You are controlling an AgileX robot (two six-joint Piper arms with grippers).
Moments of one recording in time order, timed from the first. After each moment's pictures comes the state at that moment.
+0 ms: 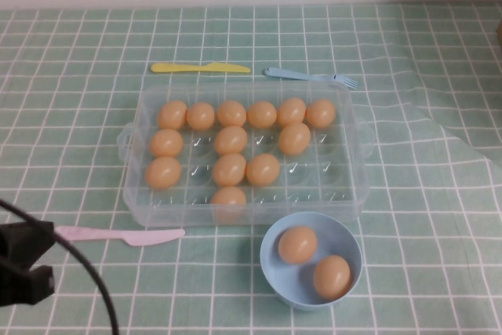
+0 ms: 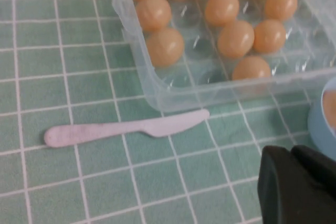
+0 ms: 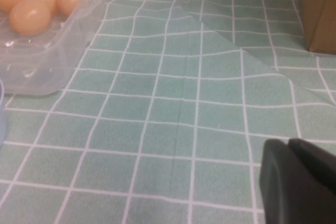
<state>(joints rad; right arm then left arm) 0.09 -0.01 0.03 0.14 0.36 -0.10 -0.16 0.61 -0.58 -0.38 0.70 0.18</state>
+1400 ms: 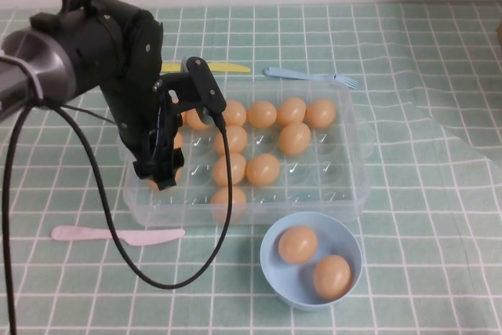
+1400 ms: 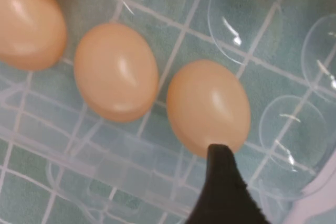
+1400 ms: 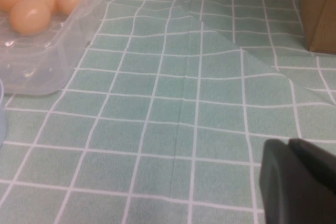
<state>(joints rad) 0.09 -0.01 0.03 0.14 0.36 -0.10 -0.47 1.86 -1.50 0.13 1.07 0.69</state>
